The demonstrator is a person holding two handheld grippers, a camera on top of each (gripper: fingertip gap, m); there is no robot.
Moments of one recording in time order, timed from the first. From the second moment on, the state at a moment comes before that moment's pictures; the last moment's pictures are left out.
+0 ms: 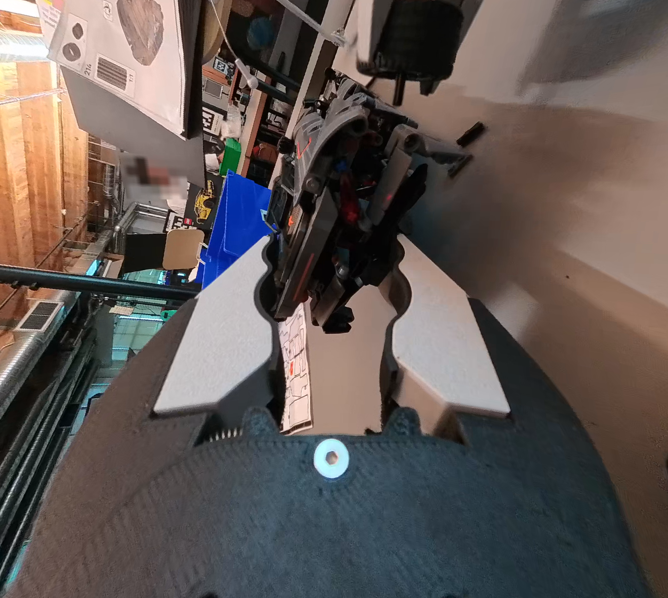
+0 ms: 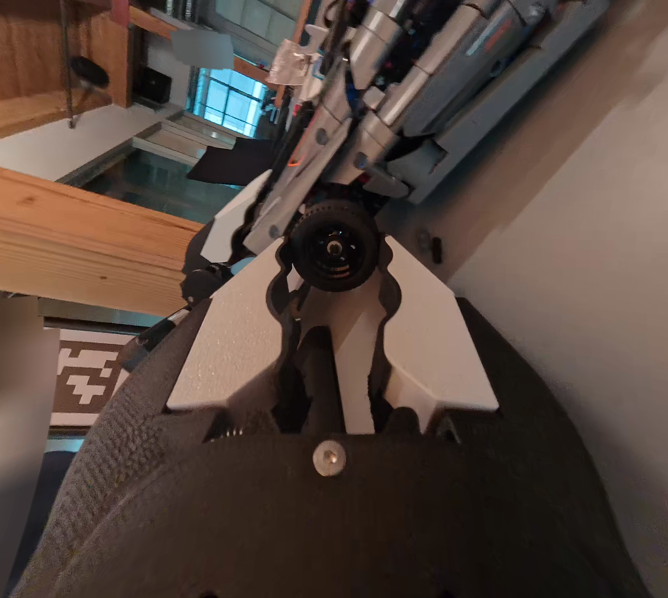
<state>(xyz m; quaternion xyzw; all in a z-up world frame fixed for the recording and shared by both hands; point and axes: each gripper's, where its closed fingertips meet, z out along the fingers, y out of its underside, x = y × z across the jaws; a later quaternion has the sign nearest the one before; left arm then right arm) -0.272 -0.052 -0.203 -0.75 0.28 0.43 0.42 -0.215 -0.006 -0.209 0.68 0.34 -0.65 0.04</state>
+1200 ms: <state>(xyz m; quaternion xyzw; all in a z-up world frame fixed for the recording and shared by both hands) -0.283 -0.039 -0.199 -0.75 0.27 0.42 0.42 -0.245 0.002 -0.221 0.68 0.26 -0.68 0.10</state>
